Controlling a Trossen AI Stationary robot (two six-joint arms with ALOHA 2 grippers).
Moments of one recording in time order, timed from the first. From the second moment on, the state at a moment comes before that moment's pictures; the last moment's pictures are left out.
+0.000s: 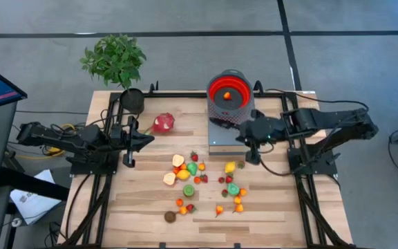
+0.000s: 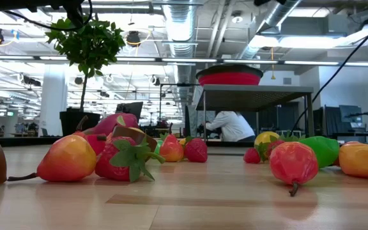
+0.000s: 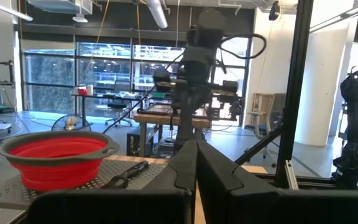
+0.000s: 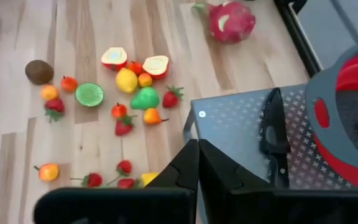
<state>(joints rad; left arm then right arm) -0.16 0.50 0.32 0.43 -0.24 0.00 0.18 1.28 1.43 -1.01 0.30 0.22</state>
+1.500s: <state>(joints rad) -0.16 0.57 0.32 0.43 -0.24 -0.01 0.21 1.06 1.05 -0.57 0.29 0.03</state>
